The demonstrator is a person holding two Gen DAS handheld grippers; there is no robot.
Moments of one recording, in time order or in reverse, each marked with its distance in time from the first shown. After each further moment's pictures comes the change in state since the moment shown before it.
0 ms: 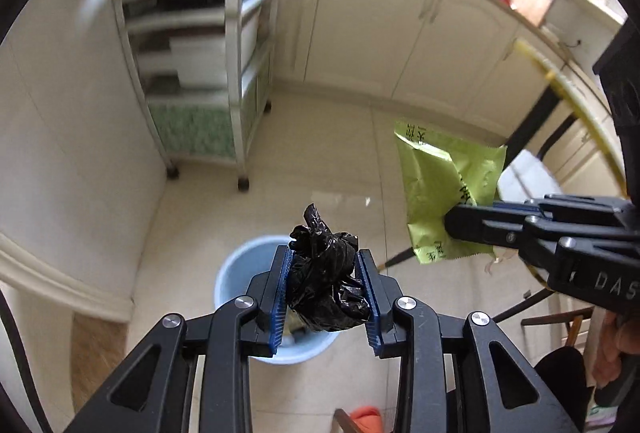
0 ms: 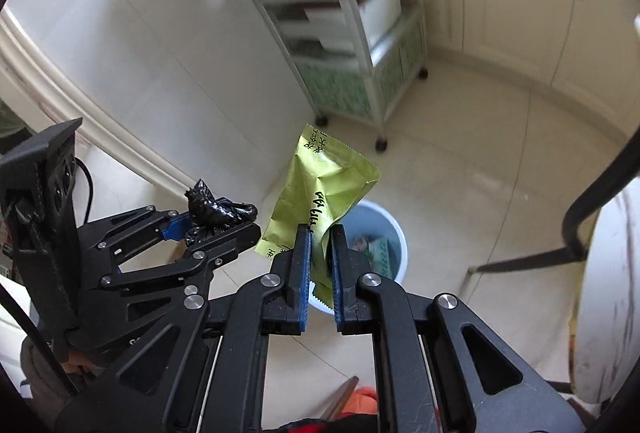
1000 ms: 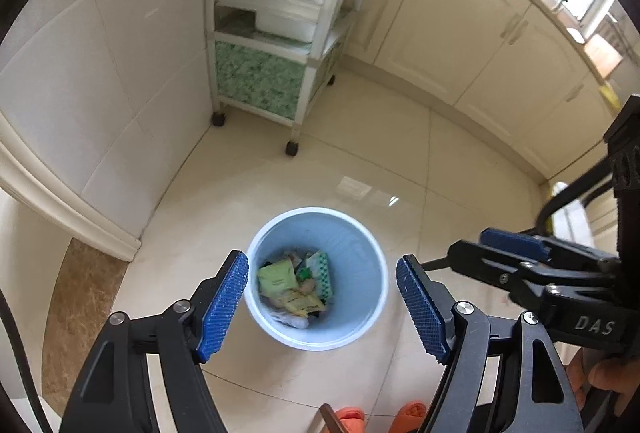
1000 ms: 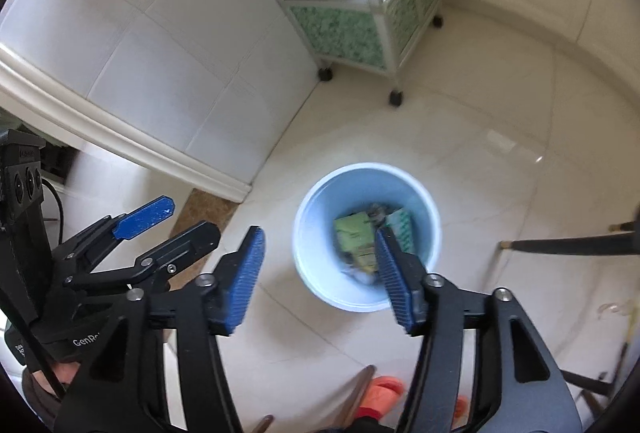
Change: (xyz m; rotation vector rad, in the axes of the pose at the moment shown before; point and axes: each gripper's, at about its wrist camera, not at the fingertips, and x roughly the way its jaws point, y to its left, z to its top) left arm 0.001 0.046 -0.006 -0.245 0.028 0.073; right arm 0.094 0.002 -0.004 0.026 0.123 0.014
